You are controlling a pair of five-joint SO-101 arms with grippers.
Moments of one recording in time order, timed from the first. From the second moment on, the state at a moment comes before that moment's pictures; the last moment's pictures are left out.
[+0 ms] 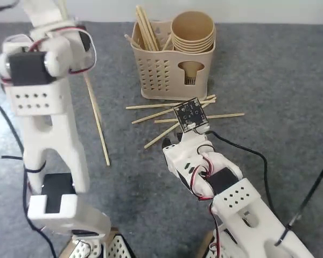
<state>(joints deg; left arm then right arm) -8.8 5.7 -45.3 88.2 15.9 -35.7 -49.0 66.5 32.9 -8.2</state>
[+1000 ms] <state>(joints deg) 6.4 29.6 -50.6 27.9 15.7 -35.7 -49.0 66.5 32.9 -8.2</state>
